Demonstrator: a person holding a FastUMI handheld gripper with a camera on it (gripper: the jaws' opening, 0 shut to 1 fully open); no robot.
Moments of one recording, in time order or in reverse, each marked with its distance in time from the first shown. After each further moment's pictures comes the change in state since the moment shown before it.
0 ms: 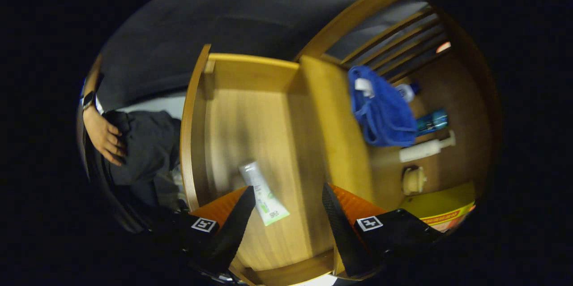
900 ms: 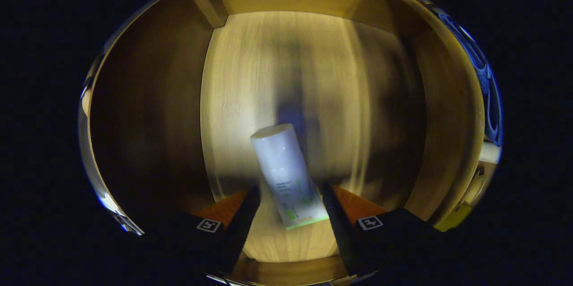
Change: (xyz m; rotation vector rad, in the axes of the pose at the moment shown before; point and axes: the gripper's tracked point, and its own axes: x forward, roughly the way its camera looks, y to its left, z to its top) arm 0.071 0.007 -0.051 -0.021 0.326 0.322
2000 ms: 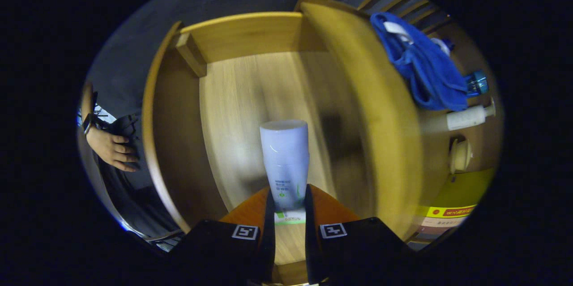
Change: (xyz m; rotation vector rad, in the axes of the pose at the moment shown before) arm -0.293 -0.245 -0.013 0.167 -0.230 -0.142
